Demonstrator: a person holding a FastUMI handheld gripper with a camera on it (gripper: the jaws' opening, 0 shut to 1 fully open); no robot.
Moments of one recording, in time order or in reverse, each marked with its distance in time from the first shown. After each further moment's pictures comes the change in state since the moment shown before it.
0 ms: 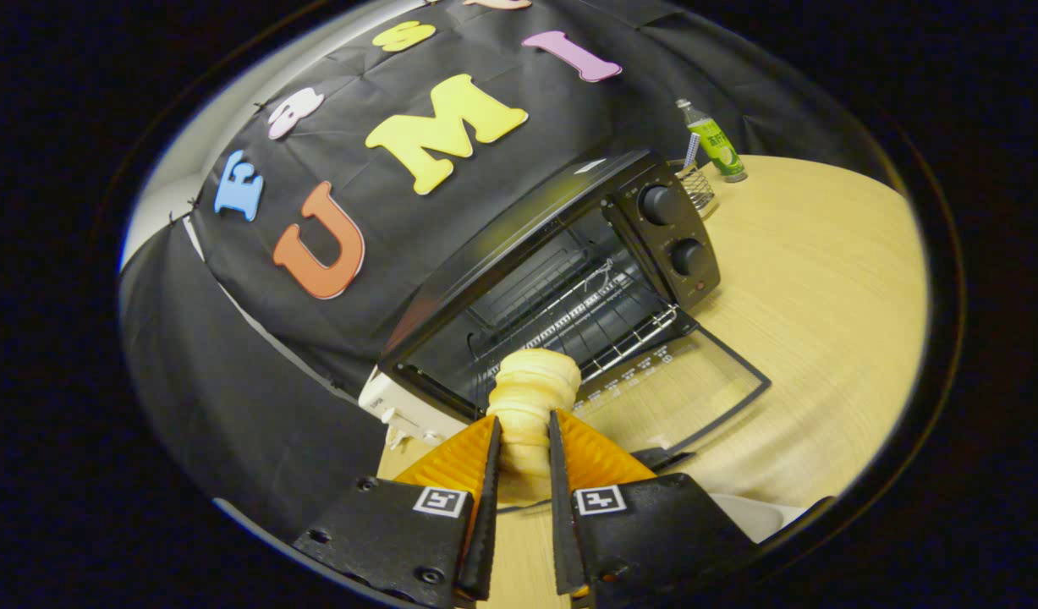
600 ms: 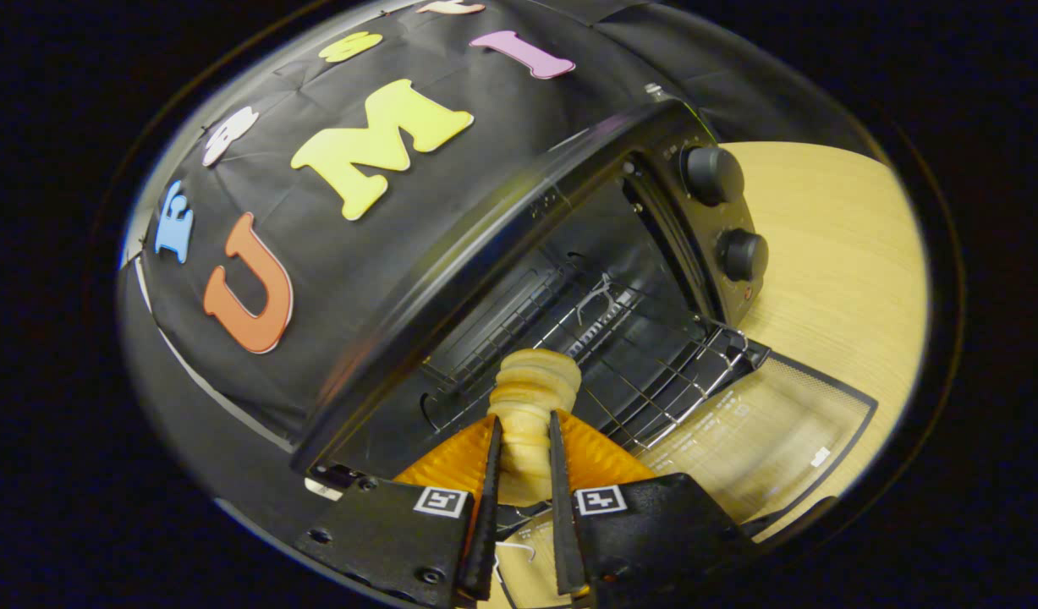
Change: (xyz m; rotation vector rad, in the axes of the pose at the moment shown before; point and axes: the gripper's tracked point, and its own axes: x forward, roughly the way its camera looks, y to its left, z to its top) arm 0.118 -0.015 0.017 0.113 -0.080 -0.168
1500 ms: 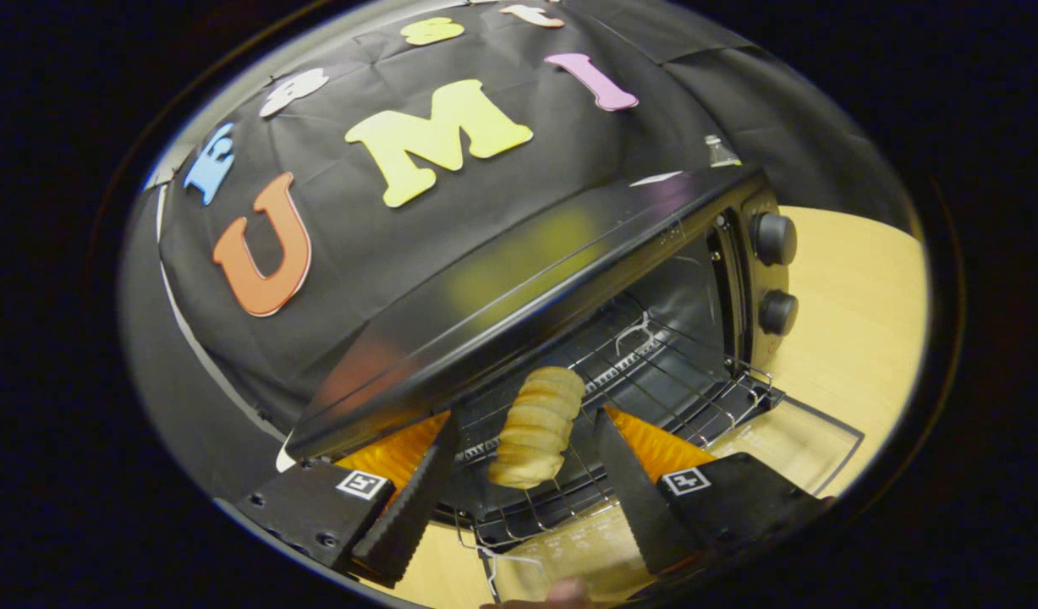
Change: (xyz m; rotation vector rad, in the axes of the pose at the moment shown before) arm -0.019 0.029 0.002 -0.253 -0.103 0.005
